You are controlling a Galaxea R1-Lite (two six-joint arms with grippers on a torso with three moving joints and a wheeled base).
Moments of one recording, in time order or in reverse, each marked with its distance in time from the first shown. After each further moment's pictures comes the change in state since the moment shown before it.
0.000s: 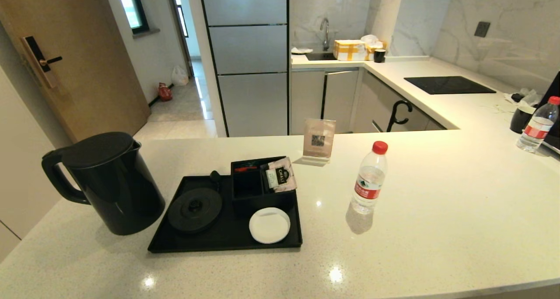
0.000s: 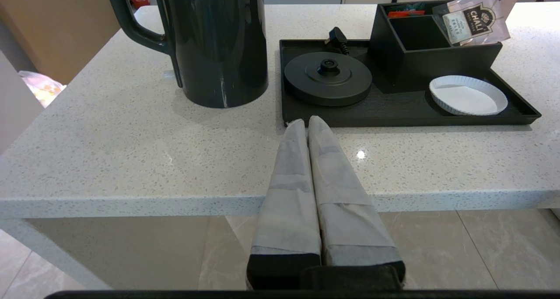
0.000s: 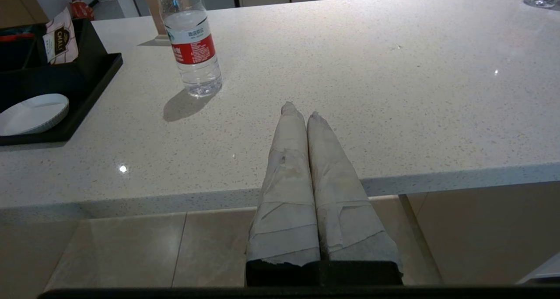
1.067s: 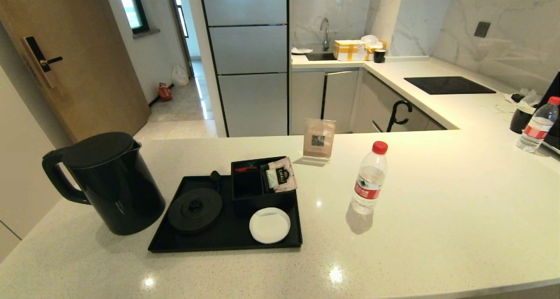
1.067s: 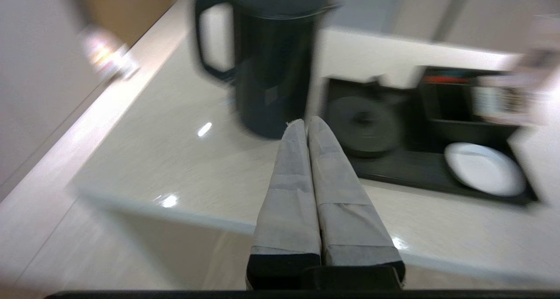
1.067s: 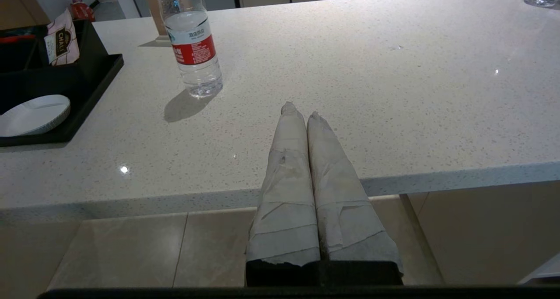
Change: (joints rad) left arm 0.036 0.448 -0.520 0.215 0.190 -0.097; right arm 0.000 0.001 0.000 0.000 0.000 0.003
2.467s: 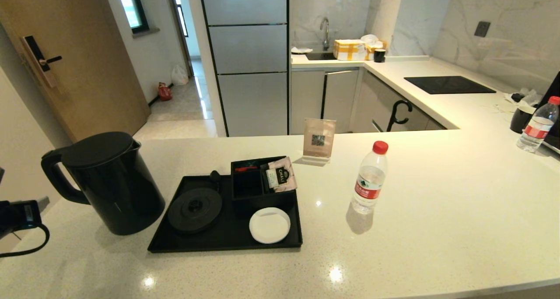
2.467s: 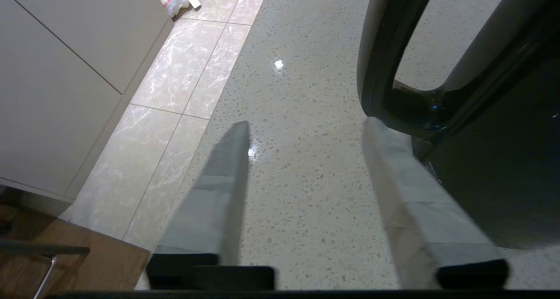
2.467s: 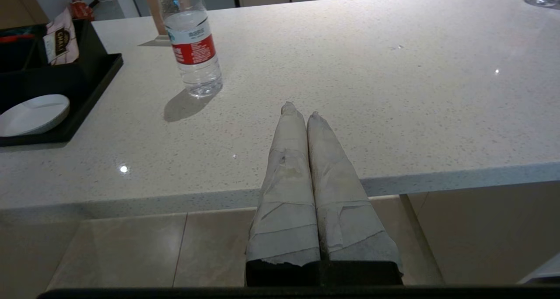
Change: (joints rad) left arm 0.646 1.382 -0.046 -1.122 -0.483 0.350; right arm 0.000 0.000 0.000 0.000 -0.001 0.000
